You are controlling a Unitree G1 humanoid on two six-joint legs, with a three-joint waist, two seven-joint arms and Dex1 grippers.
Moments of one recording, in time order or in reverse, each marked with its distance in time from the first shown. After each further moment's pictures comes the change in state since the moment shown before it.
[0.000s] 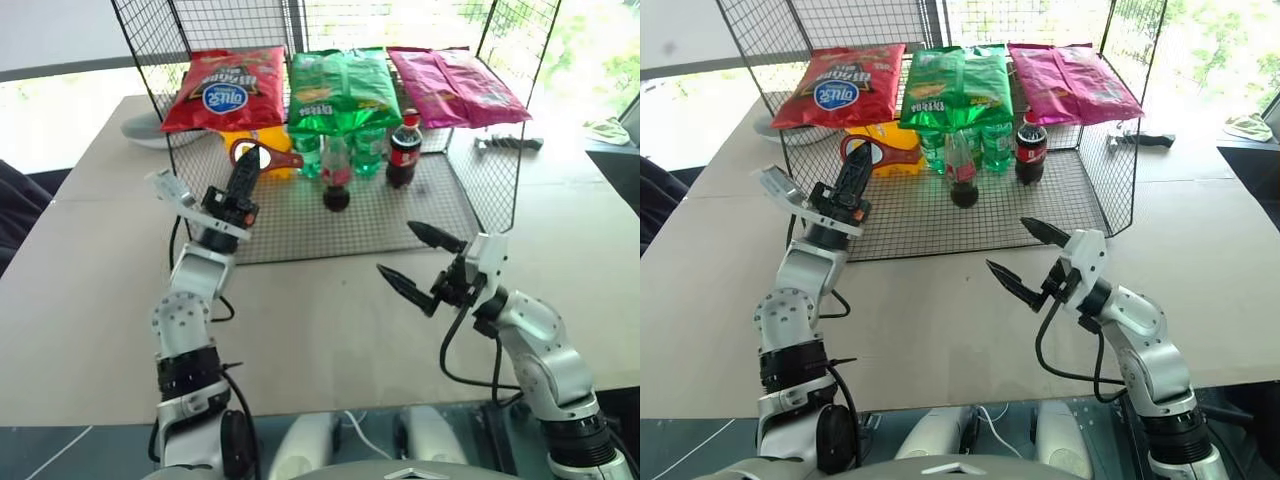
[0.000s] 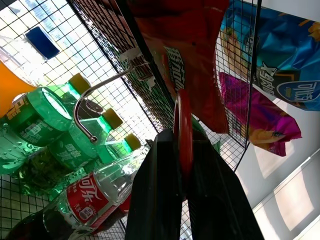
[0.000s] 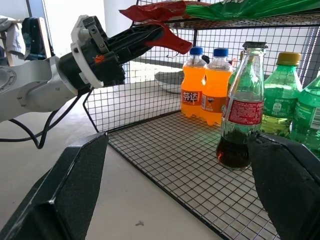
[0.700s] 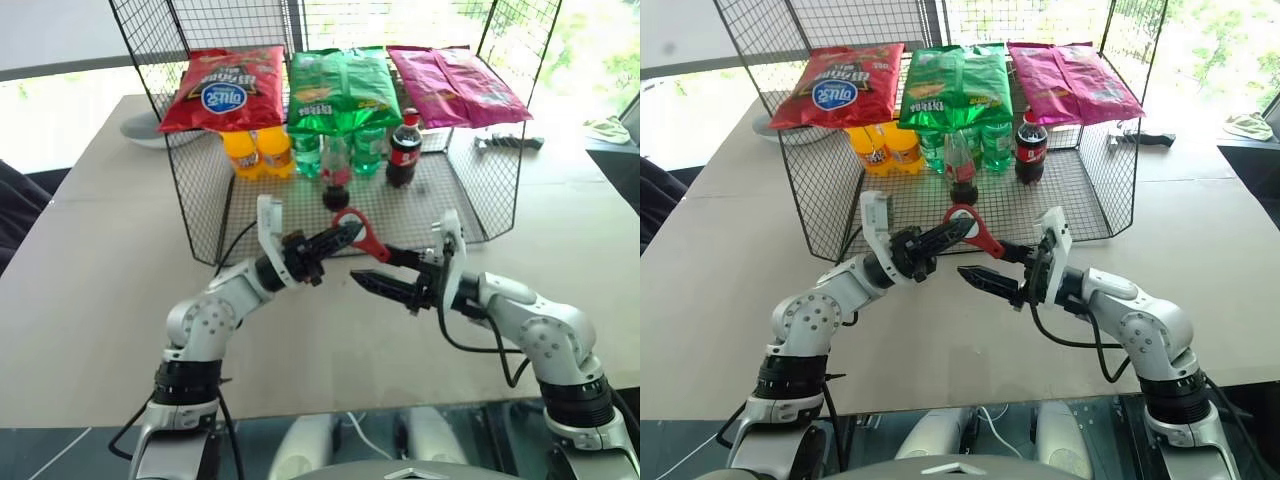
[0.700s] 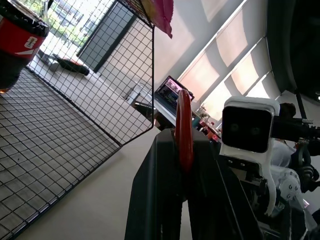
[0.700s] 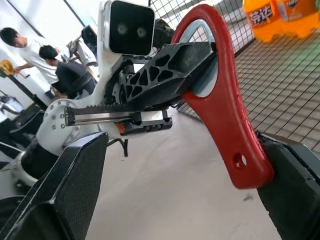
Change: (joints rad) left arm 0.065 0.154 -0.357 -0.068 0.232 0.152 -0.387; right arm -0.195 -0.014 -0.055 -0.034 0.527 0.781 -0.166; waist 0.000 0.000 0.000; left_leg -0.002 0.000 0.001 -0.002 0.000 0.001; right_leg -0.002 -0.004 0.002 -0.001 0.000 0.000
